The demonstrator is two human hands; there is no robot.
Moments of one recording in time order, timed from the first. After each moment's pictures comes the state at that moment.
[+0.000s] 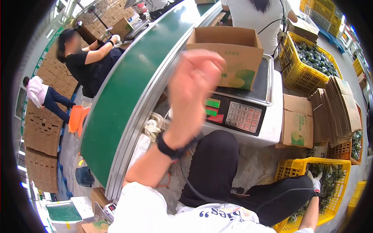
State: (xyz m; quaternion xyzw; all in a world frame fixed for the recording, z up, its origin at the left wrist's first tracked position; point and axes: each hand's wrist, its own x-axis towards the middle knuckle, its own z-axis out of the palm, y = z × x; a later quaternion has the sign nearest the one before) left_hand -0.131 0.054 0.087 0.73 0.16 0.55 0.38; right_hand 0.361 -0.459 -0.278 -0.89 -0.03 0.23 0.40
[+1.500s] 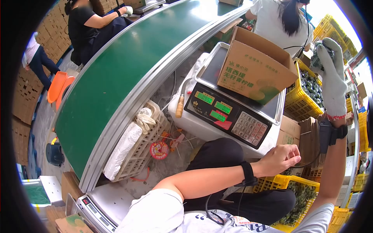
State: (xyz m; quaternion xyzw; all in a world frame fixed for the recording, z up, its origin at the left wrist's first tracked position) left_hand -0.016 -0.049 -0.015 0.62 0.08 0.33 0.71; right_hand 0.127 0.048 0.169 -0.58 -0.64 0.05 0.51
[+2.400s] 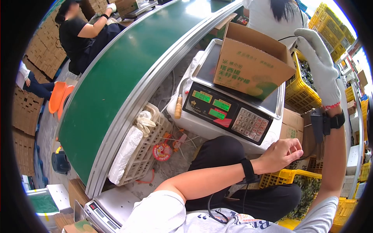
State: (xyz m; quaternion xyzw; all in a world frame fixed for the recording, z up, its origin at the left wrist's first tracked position) left_hand -0.019 -0.046 -0.014 0.63 0.10 0.31 0.70; right_hand 0.131 0.066 0.151 -0.55 -0.73 -0.01 0.40
